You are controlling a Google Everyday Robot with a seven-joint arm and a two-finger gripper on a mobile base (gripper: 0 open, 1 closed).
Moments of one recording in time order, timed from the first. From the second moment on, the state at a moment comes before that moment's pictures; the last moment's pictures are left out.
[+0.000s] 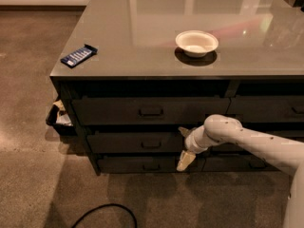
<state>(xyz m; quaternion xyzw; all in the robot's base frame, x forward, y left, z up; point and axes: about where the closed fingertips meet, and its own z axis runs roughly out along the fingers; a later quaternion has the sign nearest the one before) 0.615 -0.130 0.464 -0.65 0.70 0.10 0.27</state>
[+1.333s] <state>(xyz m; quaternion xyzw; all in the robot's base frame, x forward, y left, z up) 0.654 -0.124 0.440 -0.65 0.69 0.10 0.30</state>
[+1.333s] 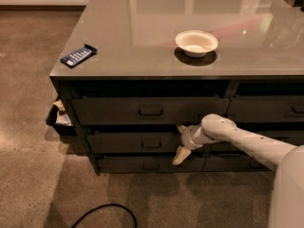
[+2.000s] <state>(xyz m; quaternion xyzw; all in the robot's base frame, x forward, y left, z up) 0.674 -0.125 0.420 -0.64 0.70 0.11 0.30</state>
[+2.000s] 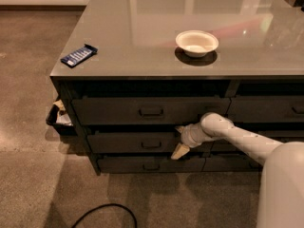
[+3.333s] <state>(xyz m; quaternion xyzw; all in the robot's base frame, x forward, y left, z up) 0.674 -0.132 0.418 -0.64 0.71 0.12 0.29</state>
